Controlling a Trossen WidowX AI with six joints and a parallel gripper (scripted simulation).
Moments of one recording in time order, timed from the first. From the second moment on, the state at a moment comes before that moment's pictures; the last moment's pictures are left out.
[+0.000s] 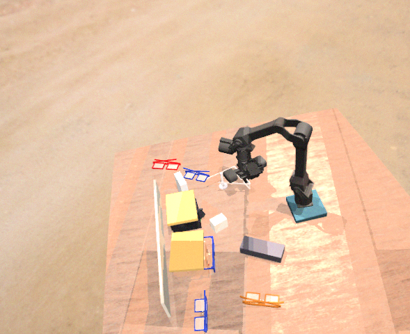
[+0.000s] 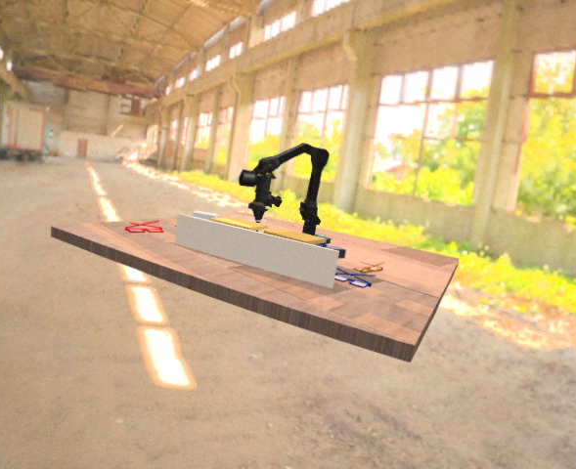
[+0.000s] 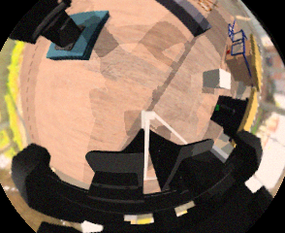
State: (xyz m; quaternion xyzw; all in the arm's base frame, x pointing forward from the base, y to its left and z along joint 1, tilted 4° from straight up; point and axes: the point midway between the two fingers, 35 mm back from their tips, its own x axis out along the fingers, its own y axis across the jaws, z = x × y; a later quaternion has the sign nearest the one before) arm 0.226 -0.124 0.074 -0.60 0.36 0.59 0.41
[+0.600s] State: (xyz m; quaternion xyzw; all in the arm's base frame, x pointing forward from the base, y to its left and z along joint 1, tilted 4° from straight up) arm 0.226 -0.129 0.071 -0.59 0.36 0.59 0.41
